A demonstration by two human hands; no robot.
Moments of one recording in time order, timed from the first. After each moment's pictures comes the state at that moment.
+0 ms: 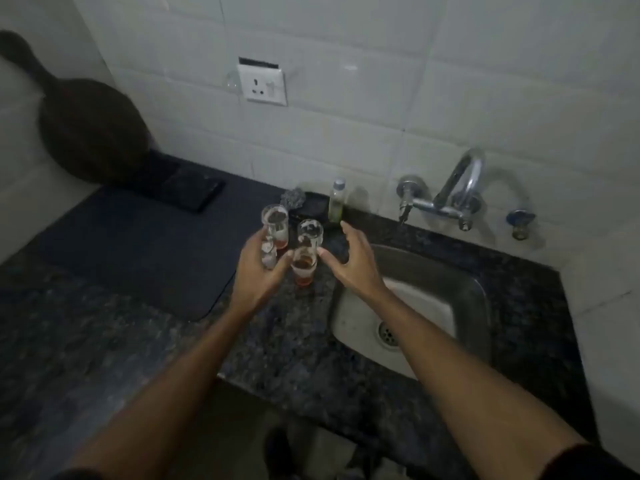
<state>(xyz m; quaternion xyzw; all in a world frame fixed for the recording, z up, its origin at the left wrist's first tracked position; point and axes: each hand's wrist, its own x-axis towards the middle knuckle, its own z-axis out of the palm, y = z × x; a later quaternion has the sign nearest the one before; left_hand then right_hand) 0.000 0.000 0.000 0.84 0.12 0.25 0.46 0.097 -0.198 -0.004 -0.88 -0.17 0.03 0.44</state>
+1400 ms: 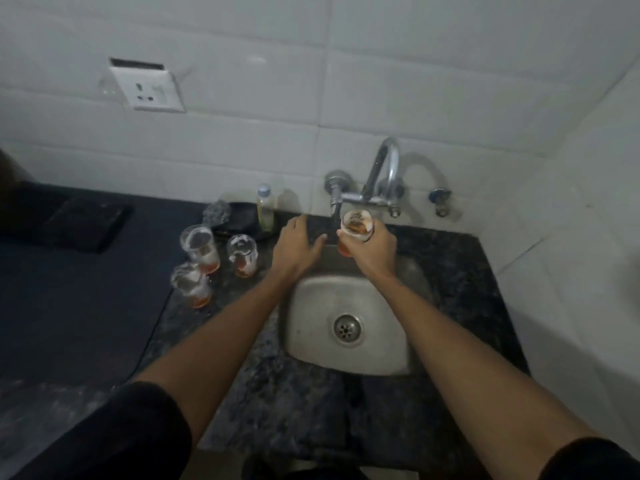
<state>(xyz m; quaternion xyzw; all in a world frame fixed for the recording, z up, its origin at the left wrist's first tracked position) 0.164 -0.143 -0.002 0.93 -0.02 0.06 0.35 0.151 -0.315 0.029 -0.86 0.13 -0.12 0.49</state>
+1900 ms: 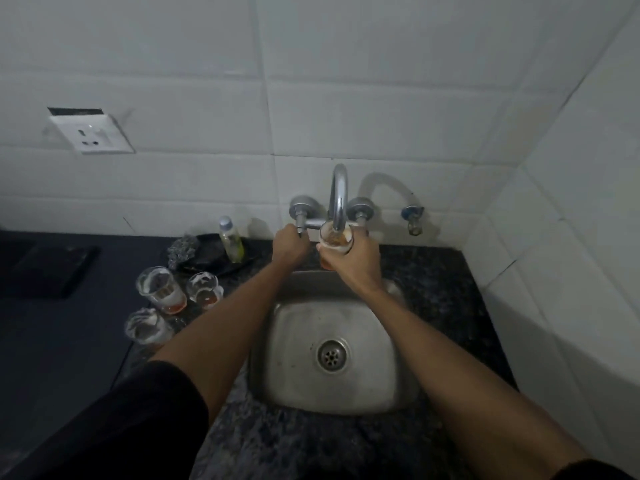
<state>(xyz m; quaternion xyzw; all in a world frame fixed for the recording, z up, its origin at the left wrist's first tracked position) 0.274 -0.219 -0.001 0.92 0.11 -0.02 0.39 0.198 -0.369 0.031 -0.87 0.06 -0.13 0.48</state>
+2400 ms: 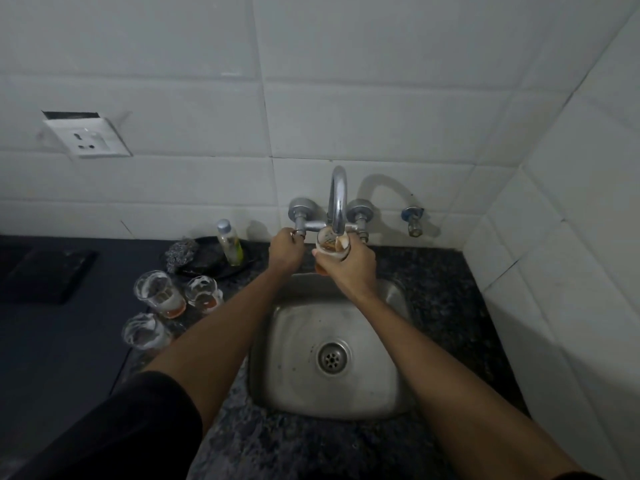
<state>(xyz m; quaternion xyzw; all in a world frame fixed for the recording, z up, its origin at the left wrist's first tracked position) 0.271 -0.211 -0.009 0.89 0.11 0.01 0.45 0.191 -0.360 0.029 -0.85 0.08 -0.12 0.50</state>
